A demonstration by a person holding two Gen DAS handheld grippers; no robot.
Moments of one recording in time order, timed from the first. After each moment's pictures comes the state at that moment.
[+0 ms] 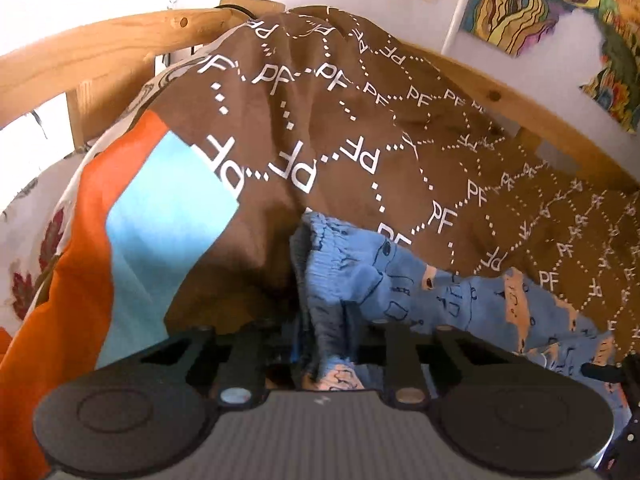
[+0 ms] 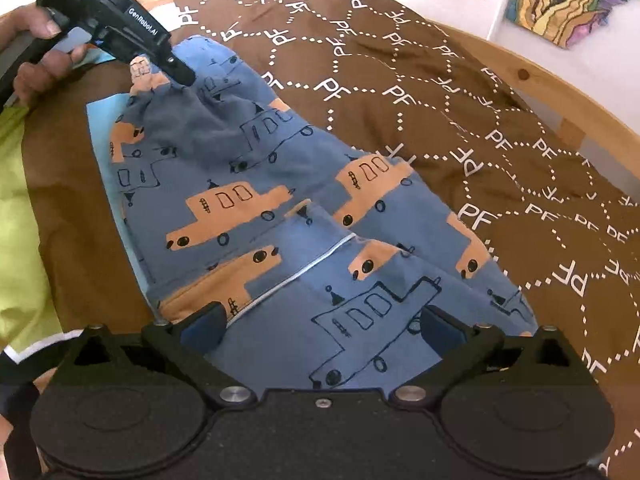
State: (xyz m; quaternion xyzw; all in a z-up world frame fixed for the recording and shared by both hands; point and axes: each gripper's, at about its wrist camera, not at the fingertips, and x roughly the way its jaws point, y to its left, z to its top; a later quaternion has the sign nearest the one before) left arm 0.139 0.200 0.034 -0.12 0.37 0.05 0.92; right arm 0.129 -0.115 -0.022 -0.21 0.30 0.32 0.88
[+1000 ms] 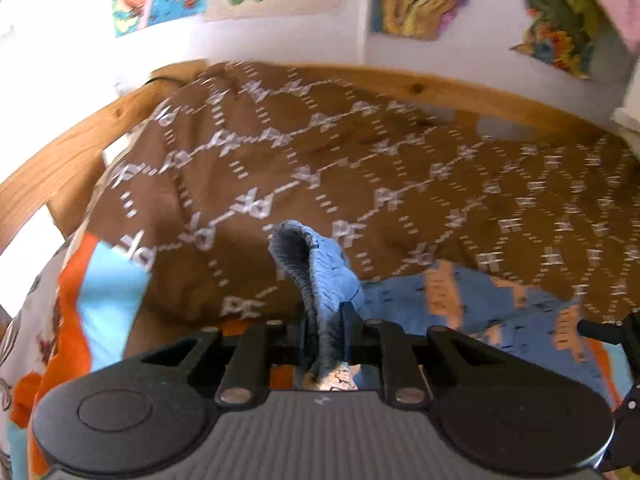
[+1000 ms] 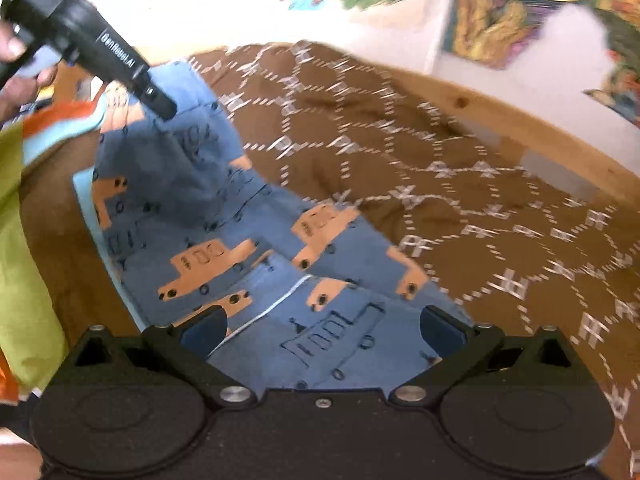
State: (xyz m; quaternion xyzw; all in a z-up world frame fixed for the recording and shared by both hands) left arm 0.127 0.106 0.101 -0.02 0.37 0.02 0.93; right arm 0.103 -0.142 0.012 -0.14 0.25 0.27 0.92
